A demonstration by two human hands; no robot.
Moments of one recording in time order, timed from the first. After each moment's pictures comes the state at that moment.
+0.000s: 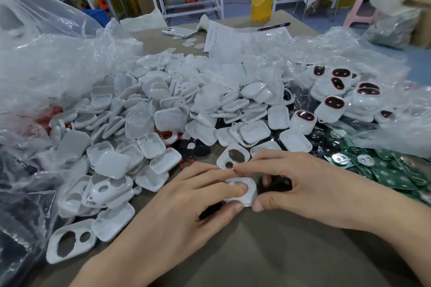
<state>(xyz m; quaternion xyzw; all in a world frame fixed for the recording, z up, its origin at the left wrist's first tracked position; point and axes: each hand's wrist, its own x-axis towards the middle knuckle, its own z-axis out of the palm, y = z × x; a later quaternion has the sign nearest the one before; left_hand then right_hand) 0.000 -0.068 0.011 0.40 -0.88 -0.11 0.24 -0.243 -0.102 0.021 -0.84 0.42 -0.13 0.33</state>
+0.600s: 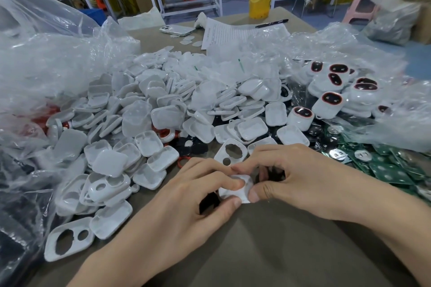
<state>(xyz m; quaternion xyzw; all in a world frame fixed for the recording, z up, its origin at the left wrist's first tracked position) -0.003 -0.068 0.011 0.43 -0.85 -0.19 0.24 -0.238 -0.103 0.023 -0.80 0.44 -0.16 0.36</state>
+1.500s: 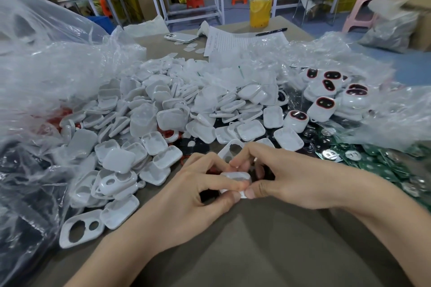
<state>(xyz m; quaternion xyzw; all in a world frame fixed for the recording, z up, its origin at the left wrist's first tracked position) -0.005 -0.074 0.007 0.42 -0.83 -0.26 0.25 -0.234 -0.106 0.025 -0.79 0.43 -0.11 0.43</state>
